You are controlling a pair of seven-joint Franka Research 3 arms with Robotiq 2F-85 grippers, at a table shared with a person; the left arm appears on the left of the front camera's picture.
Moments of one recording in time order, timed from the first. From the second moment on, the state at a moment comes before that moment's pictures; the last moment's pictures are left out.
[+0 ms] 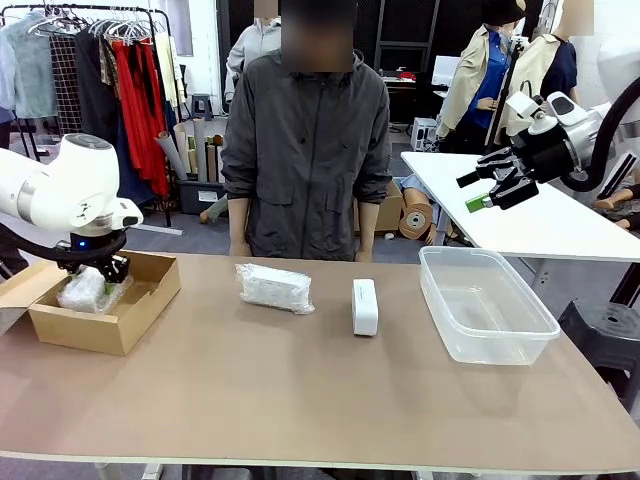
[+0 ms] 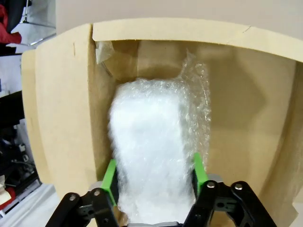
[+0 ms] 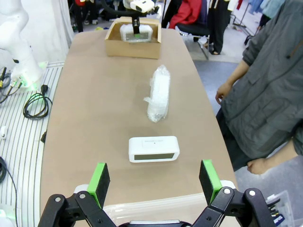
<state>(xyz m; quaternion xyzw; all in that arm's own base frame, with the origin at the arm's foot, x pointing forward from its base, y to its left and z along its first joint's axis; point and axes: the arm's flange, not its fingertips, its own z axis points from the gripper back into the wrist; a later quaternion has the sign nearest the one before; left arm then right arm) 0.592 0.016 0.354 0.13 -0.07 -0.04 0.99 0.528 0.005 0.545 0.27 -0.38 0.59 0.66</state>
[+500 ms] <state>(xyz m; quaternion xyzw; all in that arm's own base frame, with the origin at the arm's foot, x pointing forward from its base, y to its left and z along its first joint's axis) 0.590 0.011 0.383 0.13 -0.09 -0.04 0.99 0.528 0.005 0.545 0.27 -0.38 0.59 0.66</state>
